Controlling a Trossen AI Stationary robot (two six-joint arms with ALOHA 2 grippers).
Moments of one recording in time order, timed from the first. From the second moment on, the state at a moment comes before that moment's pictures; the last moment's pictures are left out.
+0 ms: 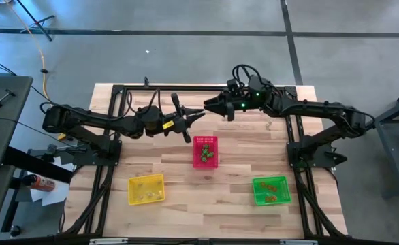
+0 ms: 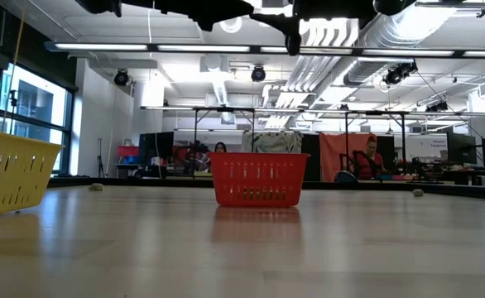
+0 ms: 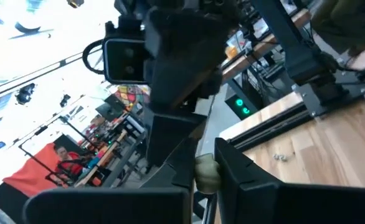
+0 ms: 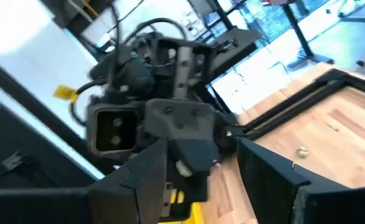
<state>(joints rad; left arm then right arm) 0.04 1.37 0.84 0.60 -0.31 0.77 -0.33 1.38 1.05 0.30 -0.40 0.62</state>
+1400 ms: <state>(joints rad) -0.55 1.08 0.78 -0.72 0.19 -0.97 -0.50 1.37 1.05 0.27 -0.41 0.46</state>
